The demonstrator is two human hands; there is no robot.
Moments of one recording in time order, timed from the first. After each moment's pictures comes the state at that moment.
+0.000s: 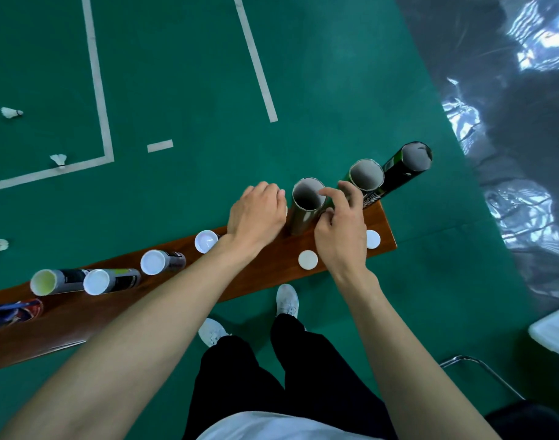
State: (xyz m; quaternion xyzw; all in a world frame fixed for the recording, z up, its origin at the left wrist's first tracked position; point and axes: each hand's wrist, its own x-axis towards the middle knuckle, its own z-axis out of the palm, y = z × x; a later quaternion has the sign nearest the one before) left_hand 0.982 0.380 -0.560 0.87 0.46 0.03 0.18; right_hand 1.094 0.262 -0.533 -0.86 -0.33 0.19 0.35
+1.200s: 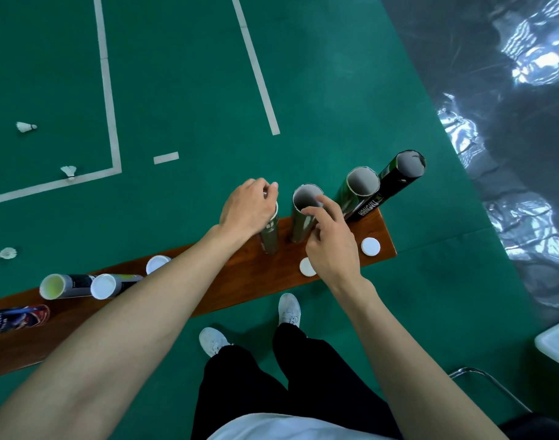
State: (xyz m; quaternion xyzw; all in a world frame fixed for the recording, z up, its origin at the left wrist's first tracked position) left_hand 0.974 0.410 -0.558 0.83 0.49 0.03 0.28; right_hand 1.084 0.247 -0.526 -0.83 -0.42 0.23 0.29
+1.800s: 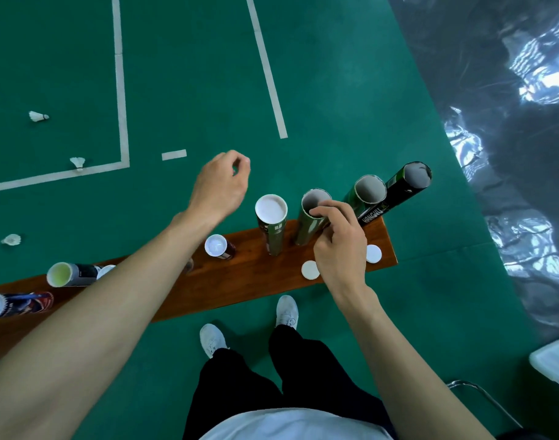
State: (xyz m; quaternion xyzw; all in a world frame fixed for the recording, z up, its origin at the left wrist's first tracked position) left_hand 0.930 0.445 -0.488 0.78 0.53 0.14 0.31; right_hand 1.070 0.249 -0.496 -0.80 -0.40 0.14 0.41
